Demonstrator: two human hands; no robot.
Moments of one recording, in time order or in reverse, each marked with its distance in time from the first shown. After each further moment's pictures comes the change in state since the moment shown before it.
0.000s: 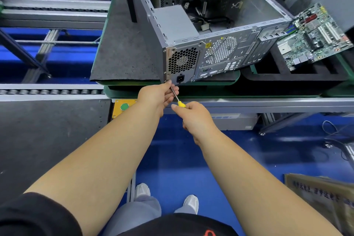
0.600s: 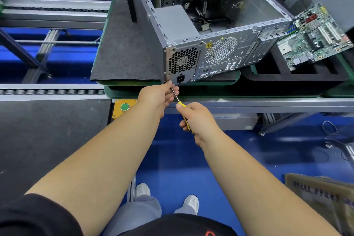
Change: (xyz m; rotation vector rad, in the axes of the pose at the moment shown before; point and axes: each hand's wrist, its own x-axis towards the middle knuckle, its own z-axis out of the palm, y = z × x) left_hand -0.002 -0.003 0.001 -0.013 0.004 0.021; right_hand 0.005 0.009 -0.002 0.136 -0.029 0.035
